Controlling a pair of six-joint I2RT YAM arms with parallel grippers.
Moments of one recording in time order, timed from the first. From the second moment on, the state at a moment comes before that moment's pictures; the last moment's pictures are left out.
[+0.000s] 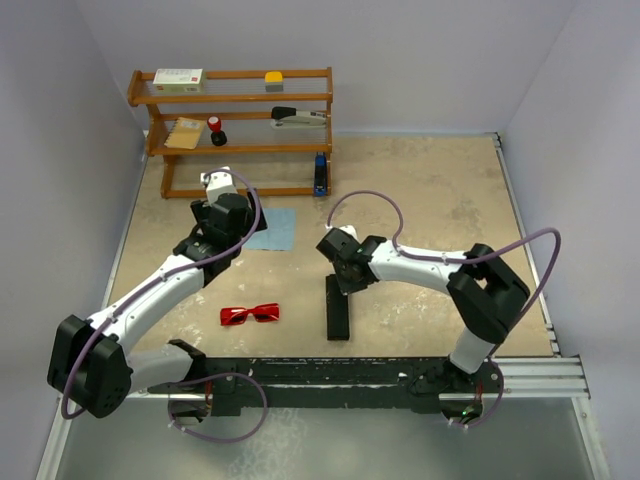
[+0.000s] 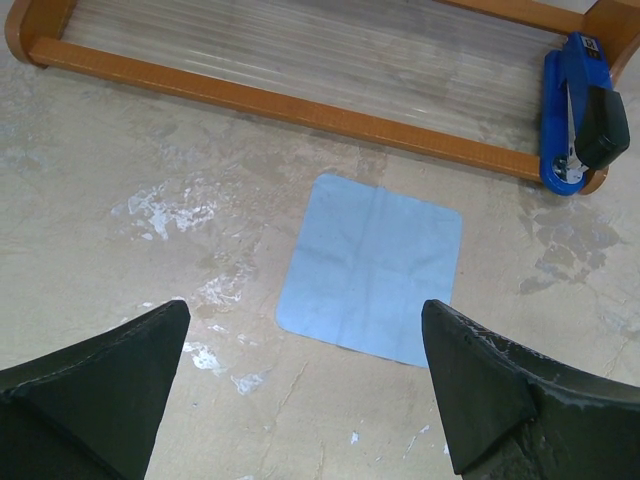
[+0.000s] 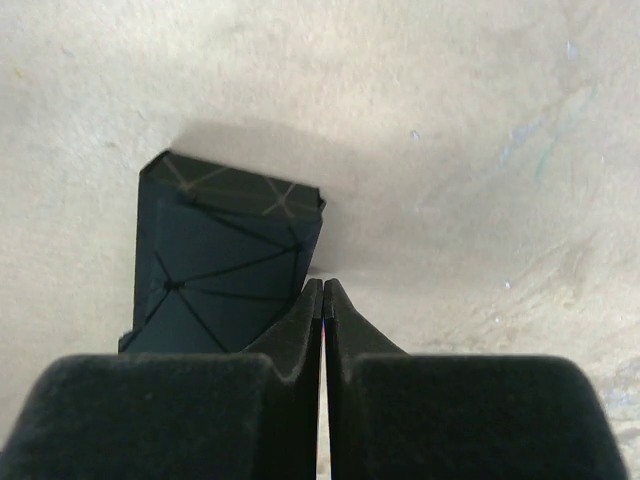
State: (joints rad) left arm -0.49 1.18 0.82 -0.17 -0.59 -0.47; right arm 0.89 1.68 1.02 -0.61 0.27 0.55
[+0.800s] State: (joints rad) left arm -0.47 1.17 0.84 -0.24 -0.64 -0.49; right arm 1.06 1.64 1.26 -0.82 0.38 0.59
